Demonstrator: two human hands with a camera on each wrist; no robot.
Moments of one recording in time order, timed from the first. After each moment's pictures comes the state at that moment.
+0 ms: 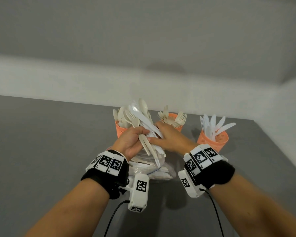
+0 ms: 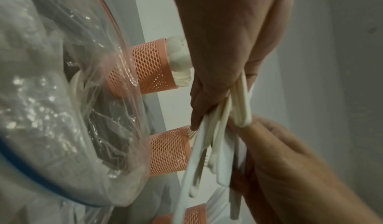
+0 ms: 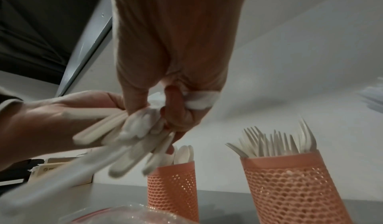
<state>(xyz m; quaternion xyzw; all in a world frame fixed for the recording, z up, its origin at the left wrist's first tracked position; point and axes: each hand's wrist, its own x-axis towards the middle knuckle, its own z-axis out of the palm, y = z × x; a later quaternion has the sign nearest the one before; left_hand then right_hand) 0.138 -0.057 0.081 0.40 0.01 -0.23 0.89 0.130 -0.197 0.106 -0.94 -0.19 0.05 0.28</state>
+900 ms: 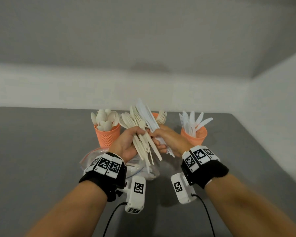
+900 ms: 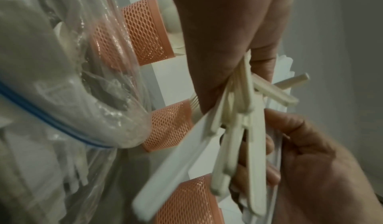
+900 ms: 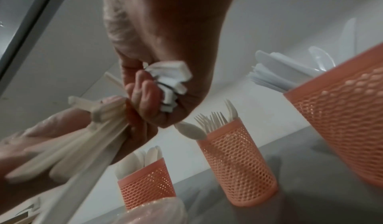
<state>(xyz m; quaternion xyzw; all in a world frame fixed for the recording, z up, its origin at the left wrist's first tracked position) 0.135 -0.100 0.082 0.40 -0.04 -0.32 0.86 0.121 -0.249 0.099 -0.73 -0.04 0.18 0.66</state>
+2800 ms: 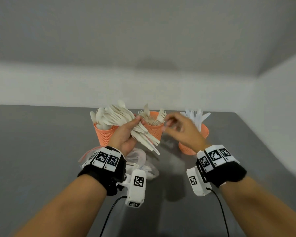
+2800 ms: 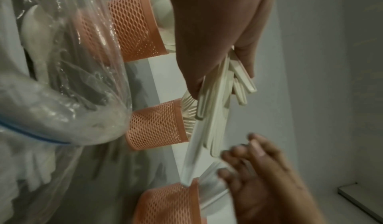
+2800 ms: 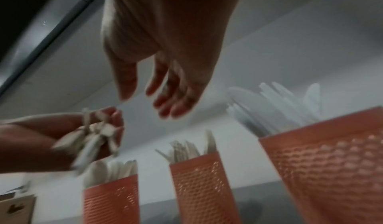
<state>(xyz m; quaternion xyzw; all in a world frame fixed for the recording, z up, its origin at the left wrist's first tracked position) 0.154 -0.106 0.075 0.36 0.03 -0.15 0.92 0.123 -0.297 0.093 -0.84 -0.14 -0.12 0.52</state>
